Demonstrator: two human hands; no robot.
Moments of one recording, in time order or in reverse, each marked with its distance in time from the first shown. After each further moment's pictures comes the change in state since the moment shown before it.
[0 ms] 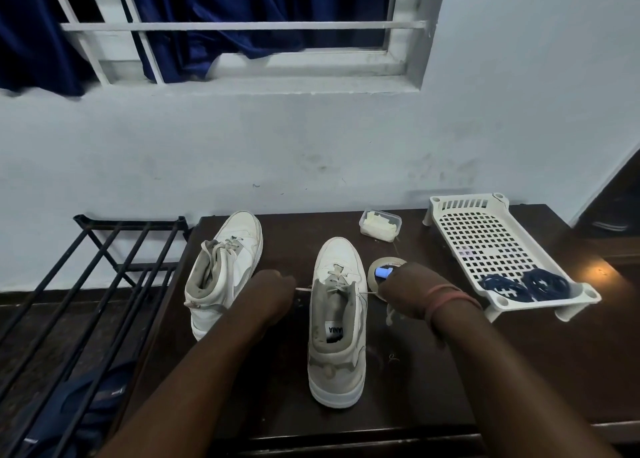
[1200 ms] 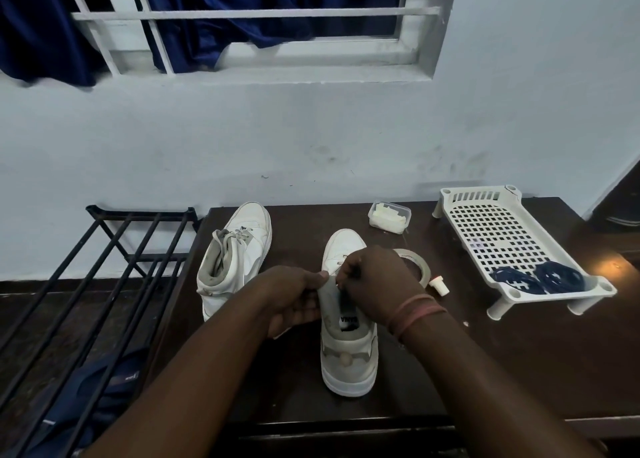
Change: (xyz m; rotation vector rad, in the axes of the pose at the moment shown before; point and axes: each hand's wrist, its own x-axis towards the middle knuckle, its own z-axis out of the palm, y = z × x) left_hand -0.023 0.017 -0.002 -1.132 -0.398 -0.309; right_hand -0.016 -0.055 0.016 0.309 0.433 -0.234
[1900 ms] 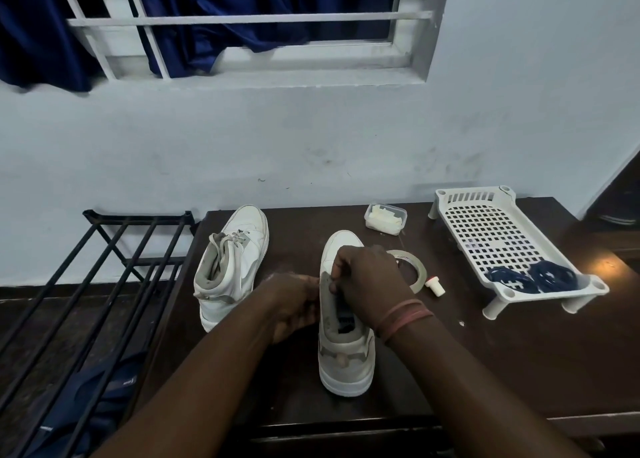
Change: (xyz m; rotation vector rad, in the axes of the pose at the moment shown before) left_hand 0.002 -0.010 0.005 0.083 -0.022 0.083; right_hand 0.001 -0.001 0.006 -0.054 0.104 -0.063
